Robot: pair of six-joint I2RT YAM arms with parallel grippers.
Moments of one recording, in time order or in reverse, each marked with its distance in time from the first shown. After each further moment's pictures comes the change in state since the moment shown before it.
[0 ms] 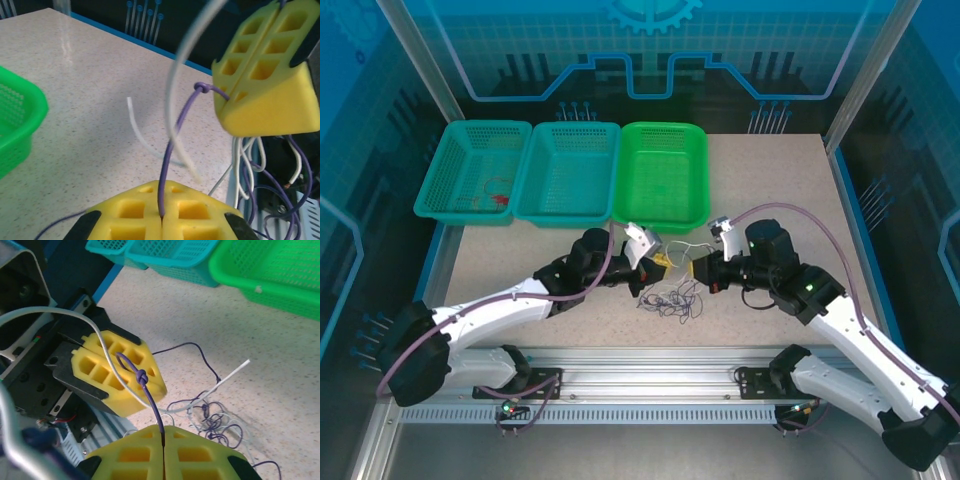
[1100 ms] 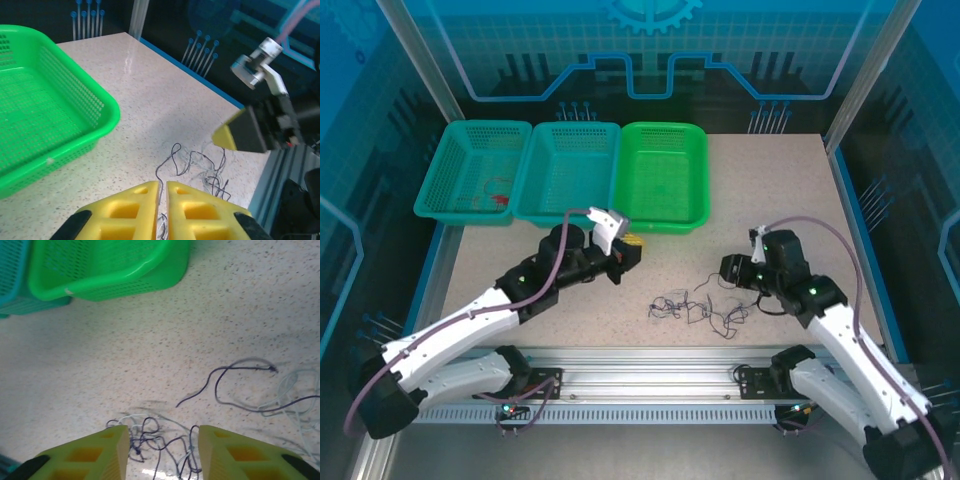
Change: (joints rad) left arm 0.024 -0.222 0.065 -0.249 -0.200 -0.142; right arm -0.230 0.010 -0.130 -0.093 0.212 0.171
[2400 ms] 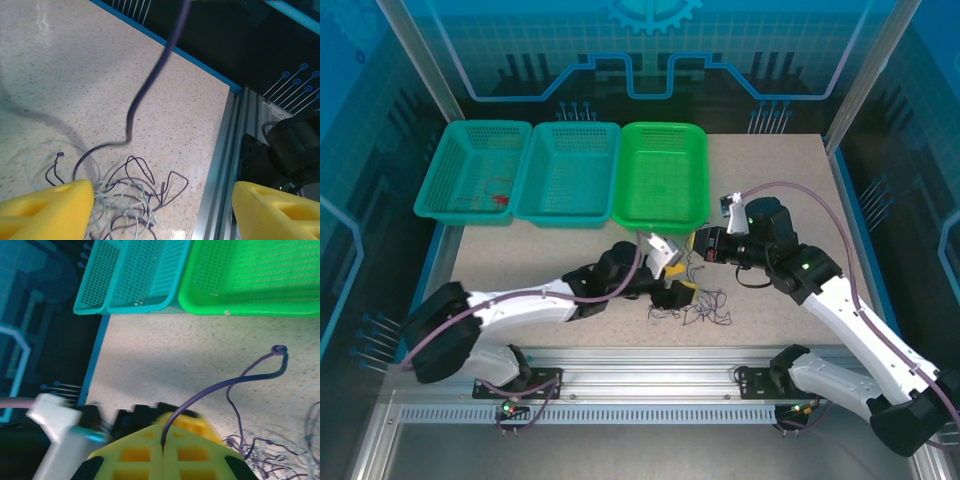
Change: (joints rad) left arm -0.161 0.430 -0.024 0.387 0.130 -0.038; right arm 0.173 0.115 0.265 0.110 -0.201 0.150
